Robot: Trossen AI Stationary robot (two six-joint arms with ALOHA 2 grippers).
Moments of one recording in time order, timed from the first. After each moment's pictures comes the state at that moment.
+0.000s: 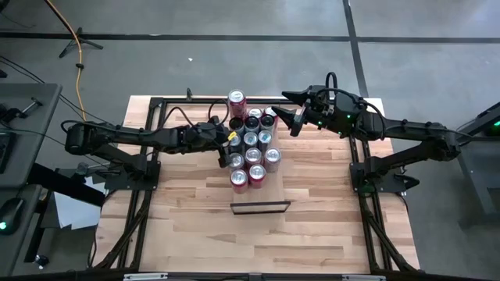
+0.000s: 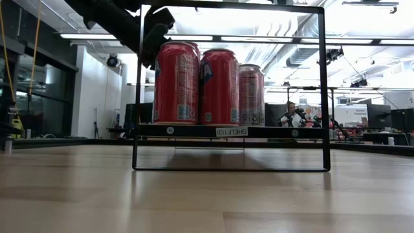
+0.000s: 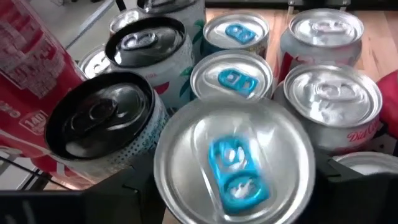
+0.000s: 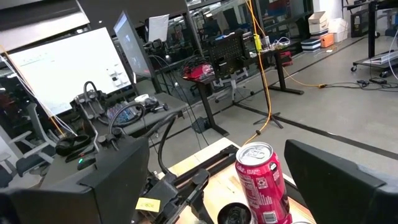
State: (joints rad) left arm 0.13 1.31 0.78 -0.01 -0.24 0.03; right arm -0.12 1.16 1.16 0.01 0.30 0.31
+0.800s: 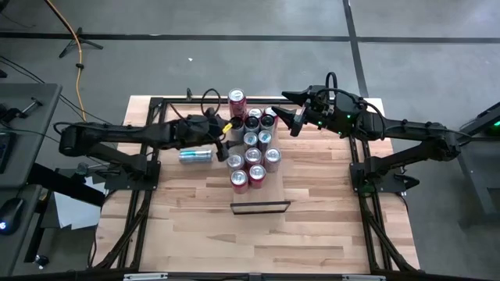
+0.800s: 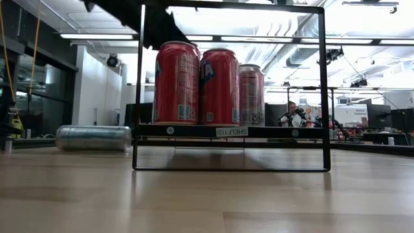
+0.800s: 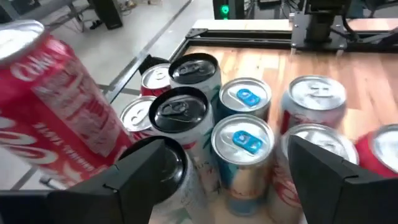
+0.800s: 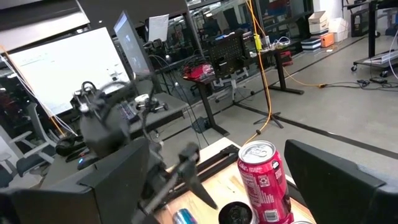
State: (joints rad) left arm 0.13 1.24 0.87 -0.06 -0.28 0.06; right arm -0.12 1.16 1.16 0.01 0.30 0.32
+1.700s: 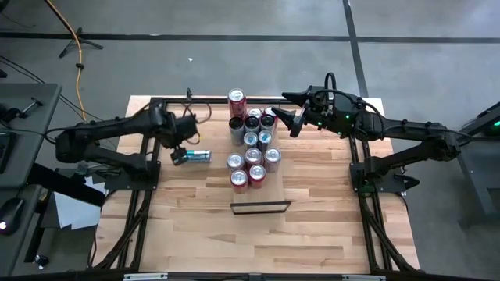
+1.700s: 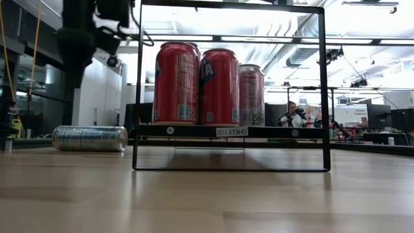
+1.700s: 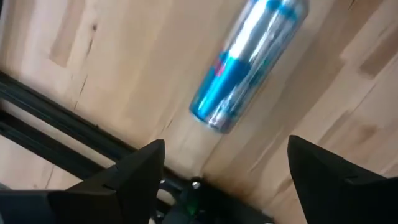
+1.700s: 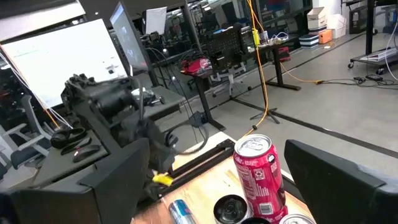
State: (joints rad) left arm 0.34 1.18 1.01 -1.35 -0.16 -0.17; right arm -0.12 1.16 1.16 -0.02 0.30 0.31
